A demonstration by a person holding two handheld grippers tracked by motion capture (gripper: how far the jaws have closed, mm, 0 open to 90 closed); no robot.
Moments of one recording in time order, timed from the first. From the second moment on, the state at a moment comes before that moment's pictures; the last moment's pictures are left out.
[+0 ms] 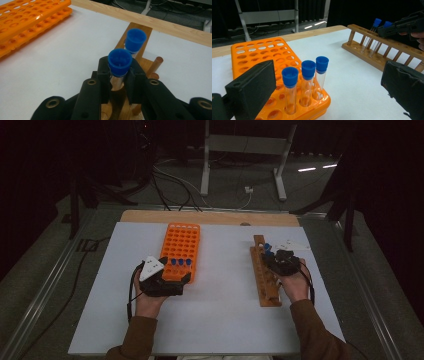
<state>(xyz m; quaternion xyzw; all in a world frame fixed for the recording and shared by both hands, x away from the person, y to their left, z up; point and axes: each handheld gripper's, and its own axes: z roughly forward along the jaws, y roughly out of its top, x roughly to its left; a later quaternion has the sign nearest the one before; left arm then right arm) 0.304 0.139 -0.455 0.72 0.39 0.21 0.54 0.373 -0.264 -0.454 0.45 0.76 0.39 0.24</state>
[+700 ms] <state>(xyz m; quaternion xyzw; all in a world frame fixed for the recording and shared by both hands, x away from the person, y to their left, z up) 0.304 0.140 -0.455 0.72 0.39 0.22 0.54 0.366 -0.270 -0.437 0.46 0.75 0.41 0.23</state>
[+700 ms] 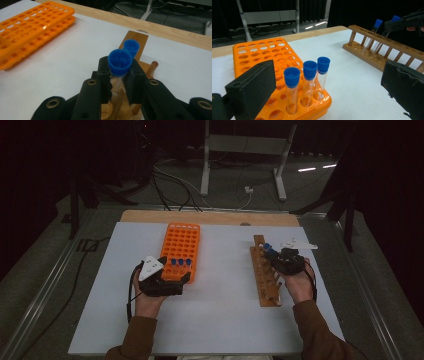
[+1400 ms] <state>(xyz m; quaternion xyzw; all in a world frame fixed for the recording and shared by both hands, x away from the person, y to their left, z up) 0.304 0.139 -0.454 0.72 0.39 0.22 0.53 0.353 -0.273 -0.404 0.44 0.75 0.43 0.25</state>
